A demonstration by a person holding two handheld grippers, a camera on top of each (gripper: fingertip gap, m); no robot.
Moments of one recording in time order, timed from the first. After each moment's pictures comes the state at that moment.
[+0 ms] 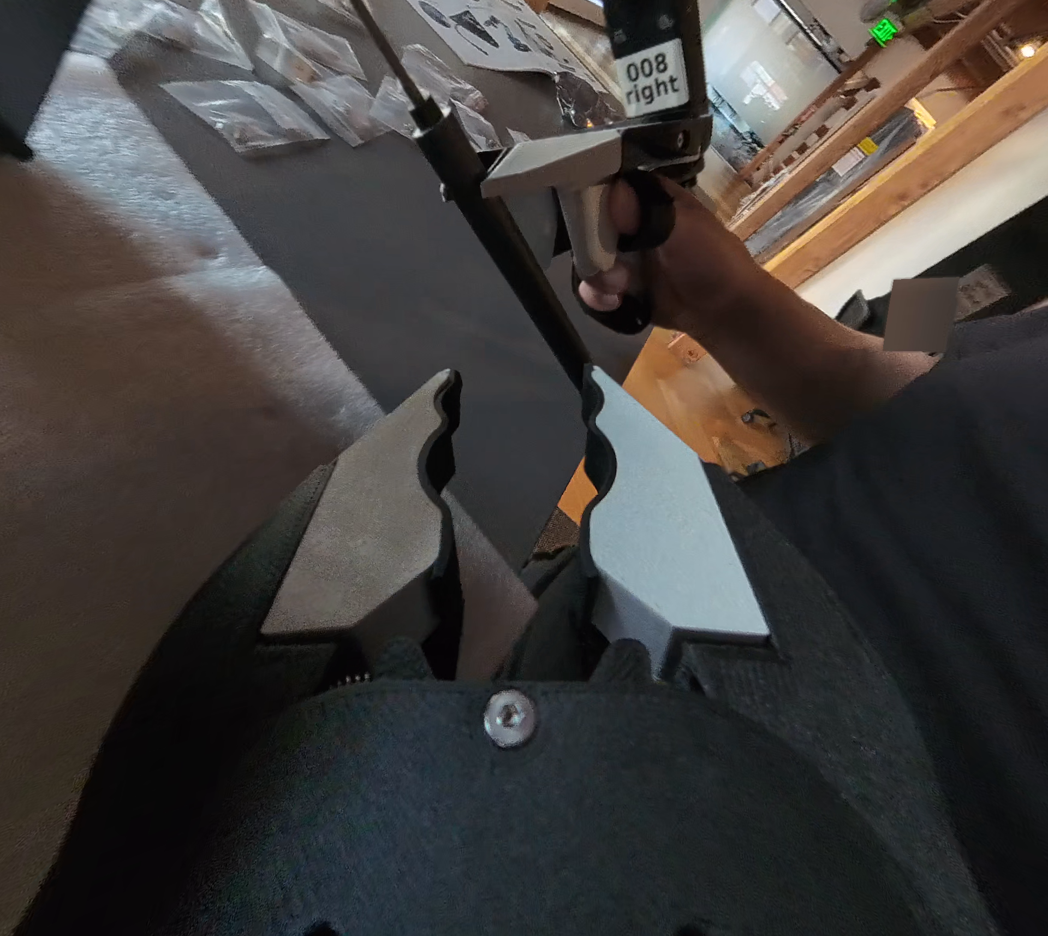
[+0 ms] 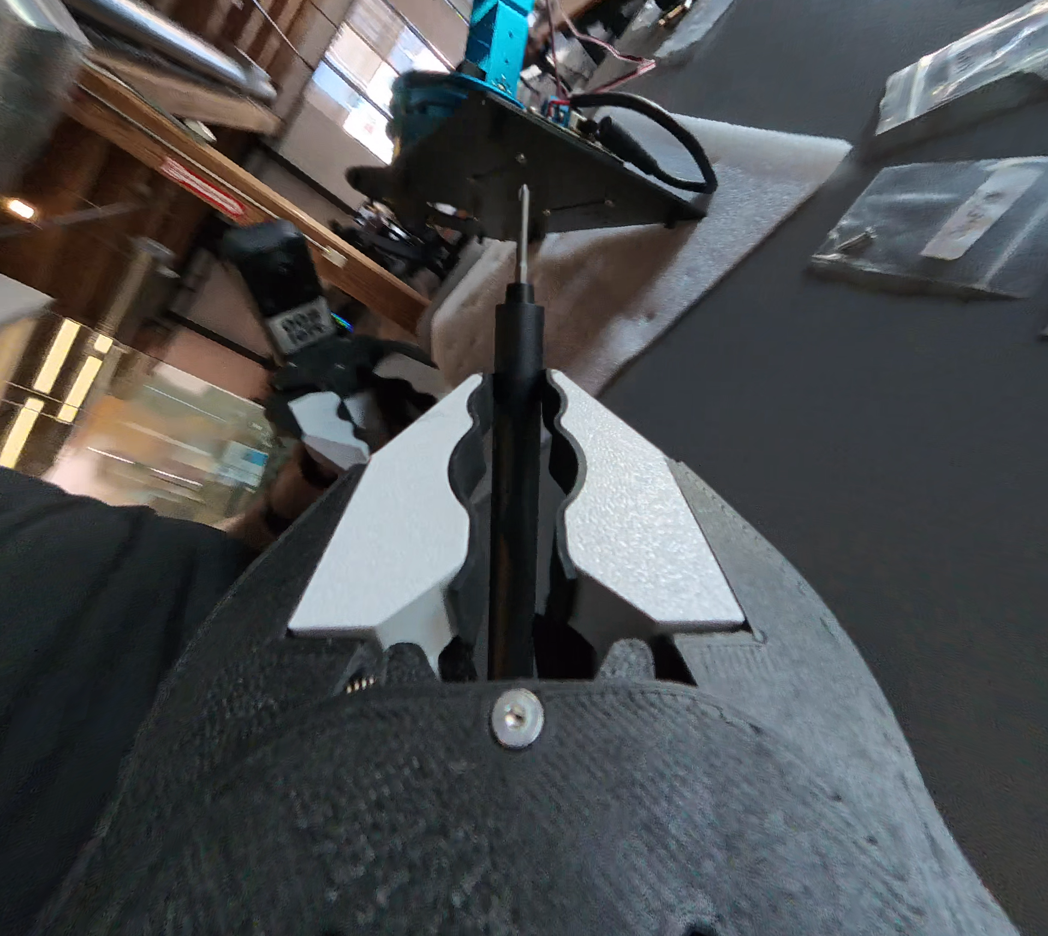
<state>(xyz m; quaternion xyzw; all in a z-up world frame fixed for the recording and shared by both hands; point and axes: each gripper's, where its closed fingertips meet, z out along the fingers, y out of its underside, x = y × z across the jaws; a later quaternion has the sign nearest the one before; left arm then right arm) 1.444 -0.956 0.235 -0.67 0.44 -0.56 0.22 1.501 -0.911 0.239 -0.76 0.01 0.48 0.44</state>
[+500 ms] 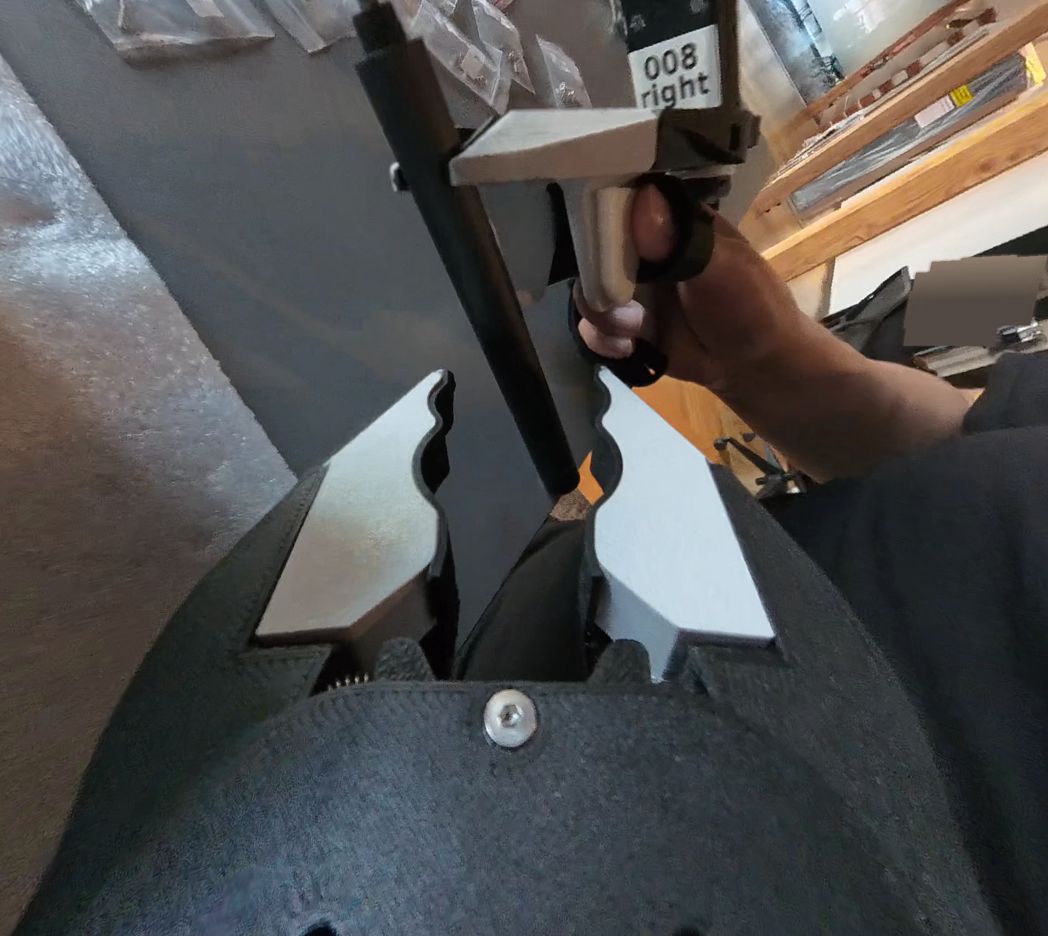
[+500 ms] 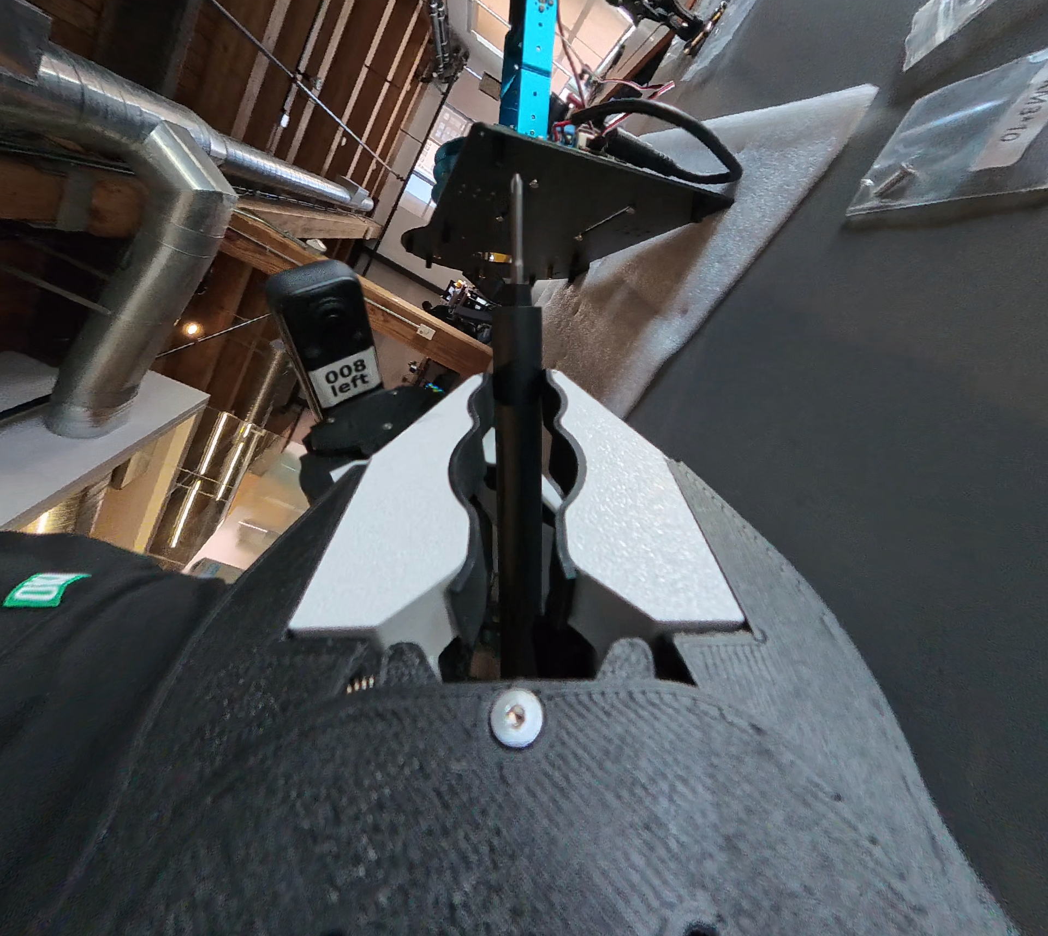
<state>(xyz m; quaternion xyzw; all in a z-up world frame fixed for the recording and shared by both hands) 1.491 -0.978 0.213 -0.74 0.43 -0.50 0.15 1.499 -0.912 0.242 -0.70 0.08 0.56 0.43</state>
